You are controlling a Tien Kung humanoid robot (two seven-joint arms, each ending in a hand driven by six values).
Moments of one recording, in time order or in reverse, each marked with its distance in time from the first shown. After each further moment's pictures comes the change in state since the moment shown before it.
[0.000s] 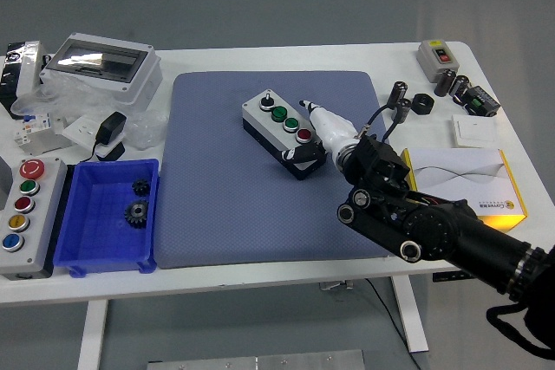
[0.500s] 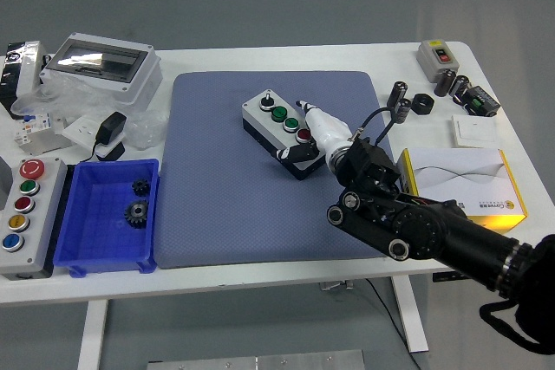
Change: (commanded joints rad) left arm -0.004 -0.002 0.003 0.000 -0.001 -0.001 0.000; right arm 0.018 0.028 -0.047 -0.055 0.040 -0.082 -0.002
